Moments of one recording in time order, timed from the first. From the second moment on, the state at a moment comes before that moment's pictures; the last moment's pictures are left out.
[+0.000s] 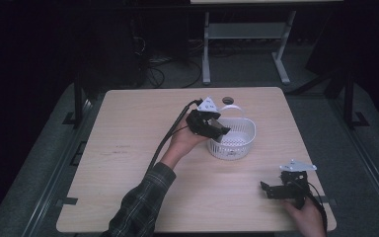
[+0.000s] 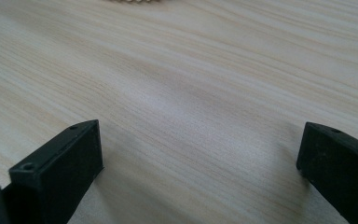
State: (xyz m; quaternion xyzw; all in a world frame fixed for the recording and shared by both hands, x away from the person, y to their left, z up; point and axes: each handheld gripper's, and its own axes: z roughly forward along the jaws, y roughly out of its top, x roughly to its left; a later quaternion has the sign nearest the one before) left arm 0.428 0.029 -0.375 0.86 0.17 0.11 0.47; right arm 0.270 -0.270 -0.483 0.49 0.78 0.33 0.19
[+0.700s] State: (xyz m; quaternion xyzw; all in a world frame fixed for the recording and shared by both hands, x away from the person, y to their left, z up) left arm 0.423 0.039 -0.368 0.85 0.17 0.10 0.48; right arm 0.270 -0.270 -0.483 0.49 0.78 0.33 0.19
